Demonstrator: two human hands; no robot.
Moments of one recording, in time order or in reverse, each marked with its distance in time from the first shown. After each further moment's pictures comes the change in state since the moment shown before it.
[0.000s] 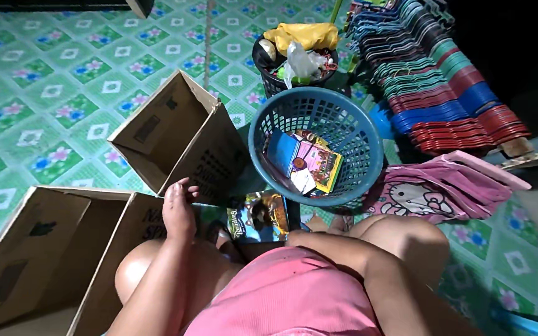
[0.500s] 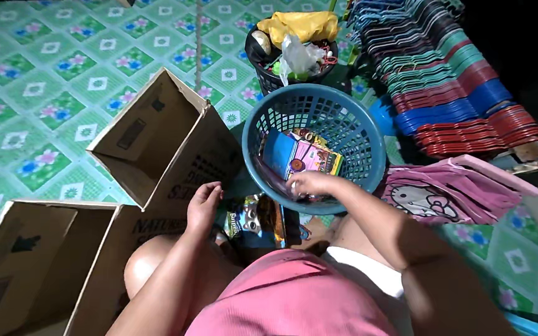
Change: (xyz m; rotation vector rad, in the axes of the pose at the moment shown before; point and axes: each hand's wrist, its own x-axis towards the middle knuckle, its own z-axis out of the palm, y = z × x) left_hand 0.015 -0.016 0.055 0.237 -0.259 -0.159; right_hand -0.012 0.037 -0.214 0.488 0.058 0.583
